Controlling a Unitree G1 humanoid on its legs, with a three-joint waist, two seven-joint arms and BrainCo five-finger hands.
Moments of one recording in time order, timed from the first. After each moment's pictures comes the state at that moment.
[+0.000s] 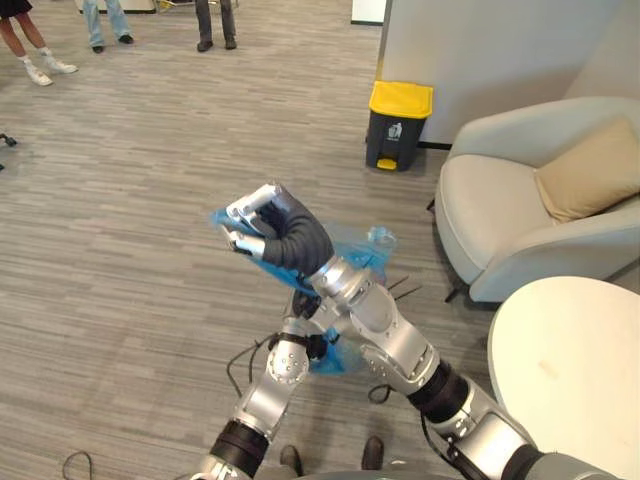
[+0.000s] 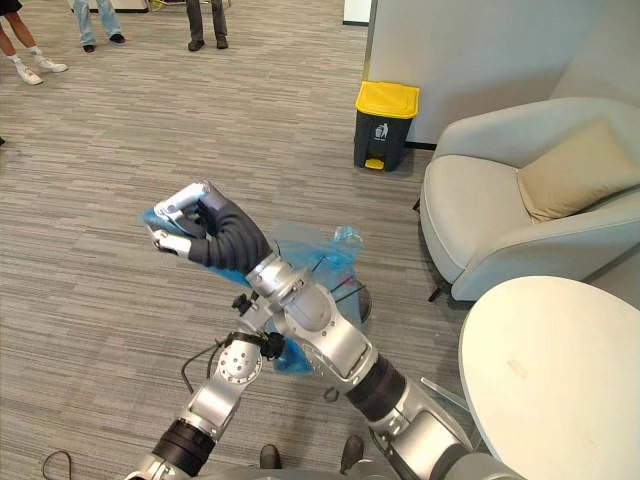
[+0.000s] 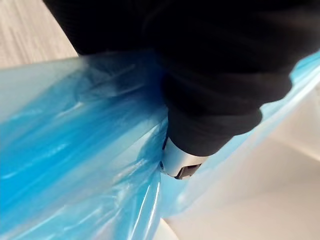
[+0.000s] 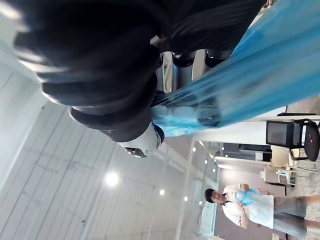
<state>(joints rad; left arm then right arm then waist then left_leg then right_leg) -0.06 0.03 -0.34 0.22 0.24 -0.16 0.31 -0.43 -0.03 0.65 -0.13 0.34 -0.23 0.03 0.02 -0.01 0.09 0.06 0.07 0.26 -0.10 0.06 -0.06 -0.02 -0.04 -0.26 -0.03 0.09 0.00</state>
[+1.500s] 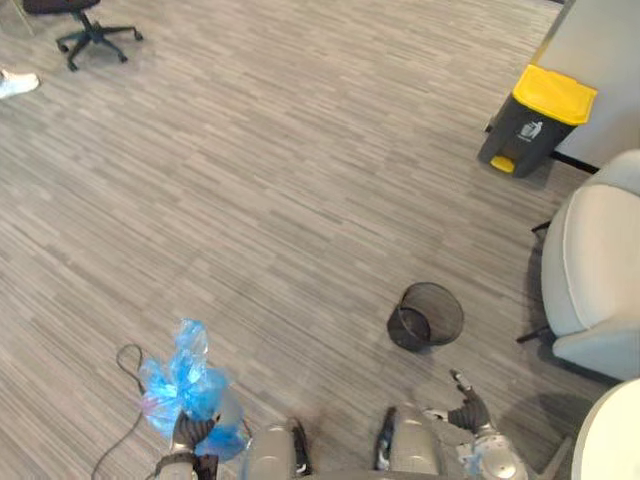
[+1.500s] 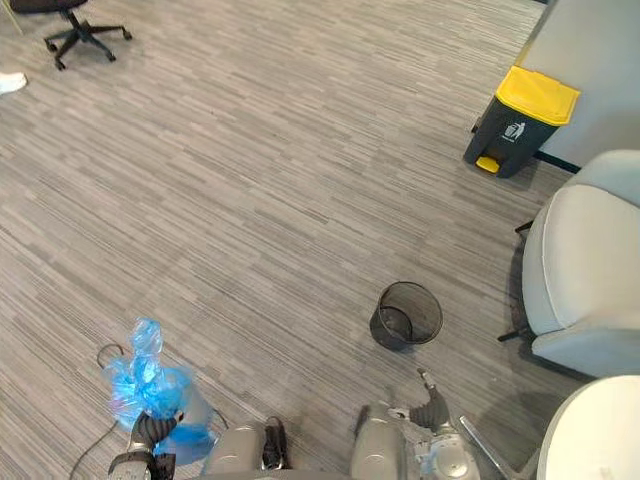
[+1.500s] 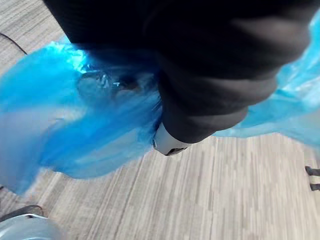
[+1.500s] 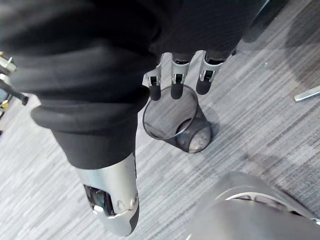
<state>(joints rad) 0.33 0.19 0.12 0.47 0.06 -0.14 0.10 0.25 -0.18 -0.04 0.51 -0.25 -0.15 -0.09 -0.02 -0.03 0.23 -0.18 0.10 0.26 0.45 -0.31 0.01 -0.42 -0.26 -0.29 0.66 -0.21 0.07</state>
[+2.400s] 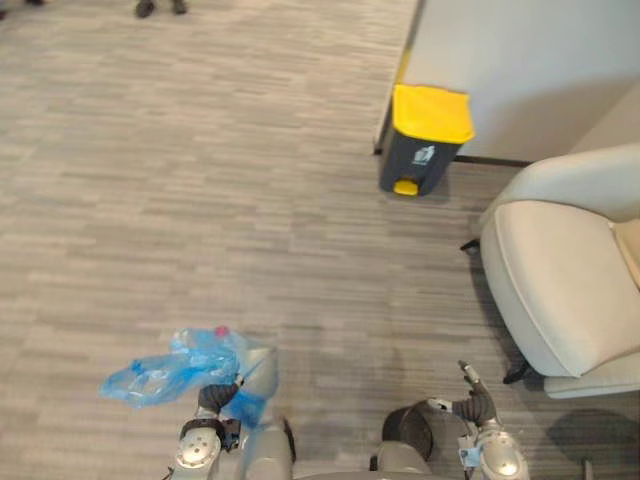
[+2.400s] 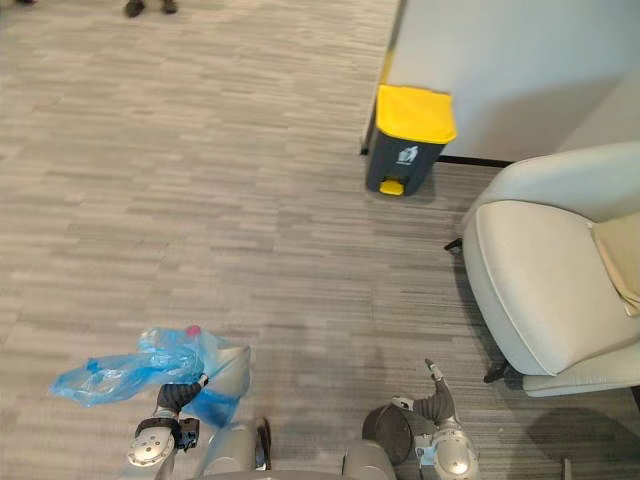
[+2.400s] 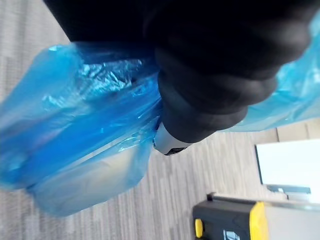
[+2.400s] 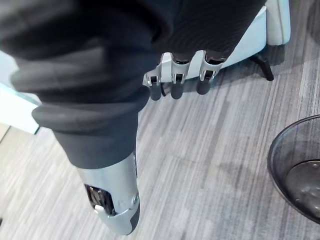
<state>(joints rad) 0.27 0.16 0.03 0.39 0.06 -0.14 0.10 0.28 -0.13 -0.08 0.41 -0.25 -0.12 -0.11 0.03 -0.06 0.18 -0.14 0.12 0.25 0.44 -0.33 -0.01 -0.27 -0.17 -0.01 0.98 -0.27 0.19</state>
